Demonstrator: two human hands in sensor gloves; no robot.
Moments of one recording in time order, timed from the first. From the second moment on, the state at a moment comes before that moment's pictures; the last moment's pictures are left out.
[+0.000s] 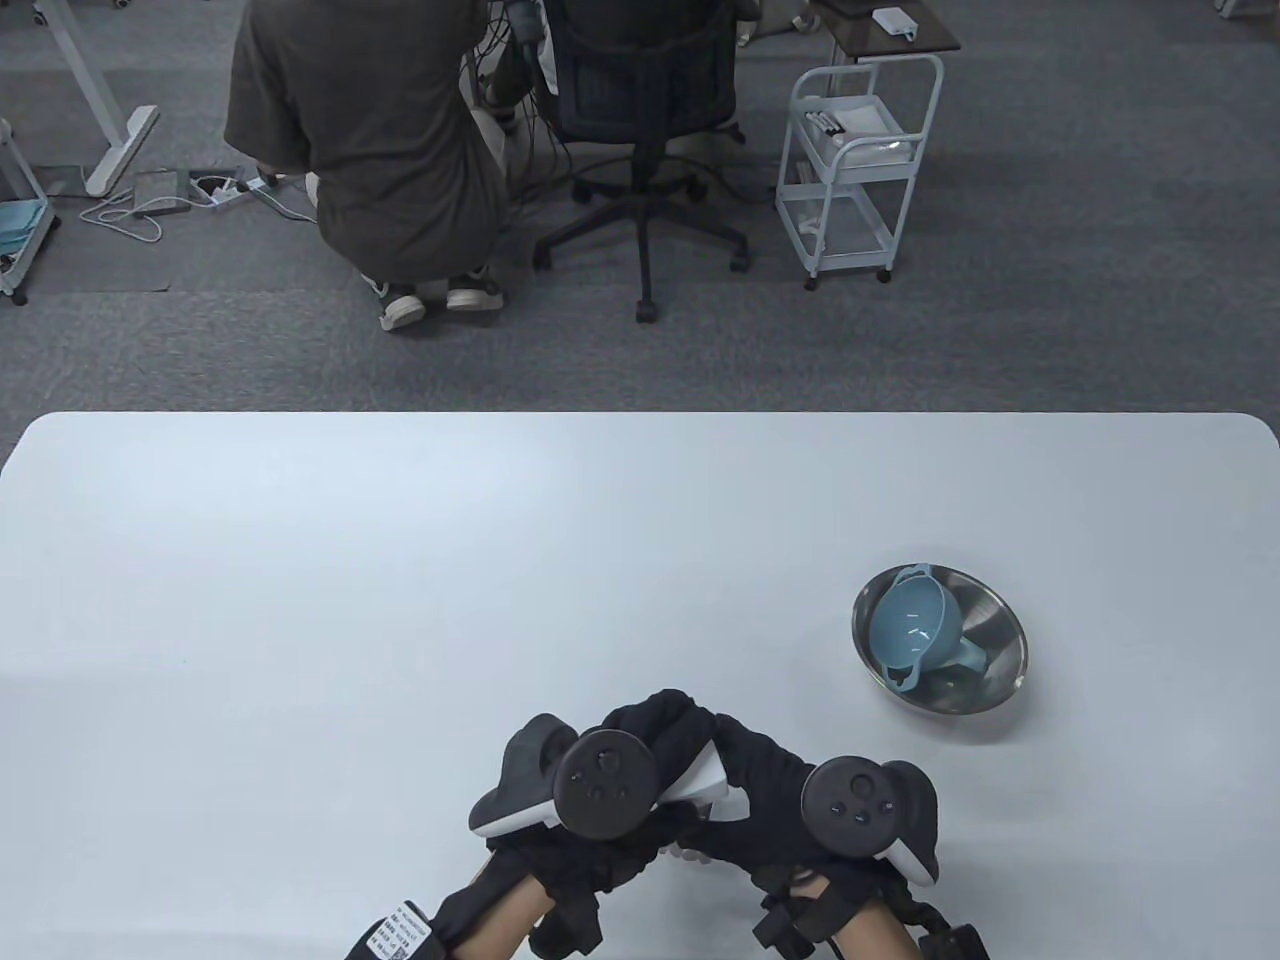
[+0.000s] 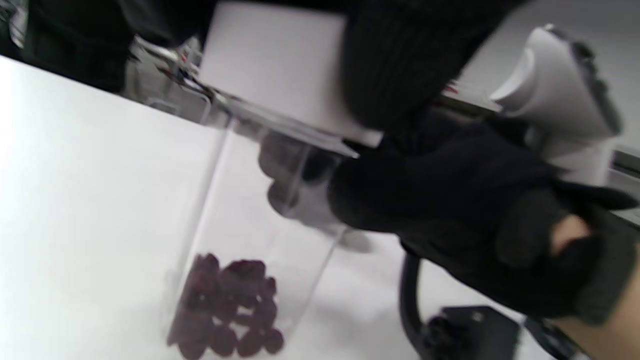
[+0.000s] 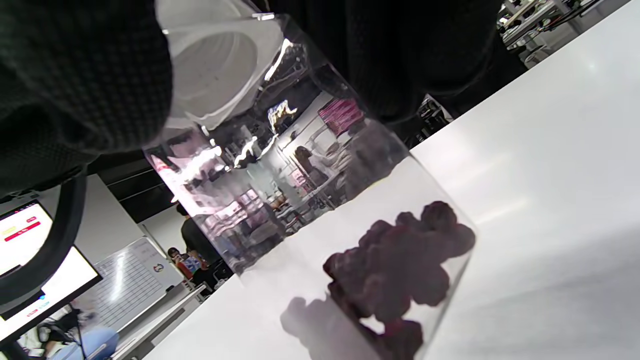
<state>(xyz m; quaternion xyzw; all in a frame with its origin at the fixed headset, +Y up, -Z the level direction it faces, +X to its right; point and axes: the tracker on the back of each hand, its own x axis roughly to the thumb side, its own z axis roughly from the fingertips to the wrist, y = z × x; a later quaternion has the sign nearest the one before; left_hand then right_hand) -0.072 -0.643 -0.260 -0.10 -0.37 0.19 0.90 0.125 -0.710 -0.264 0.23 -0.04 0.90 0.38</state>
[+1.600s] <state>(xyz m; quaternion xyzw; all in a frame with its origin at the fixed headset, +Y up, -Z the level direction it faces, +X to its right) -0.067 -0.633 -0.259 -0.10 -0.36 0.19 0.91 0.128 -0.703 -0.263 0.25 -0.07 0.89 0.37</state>
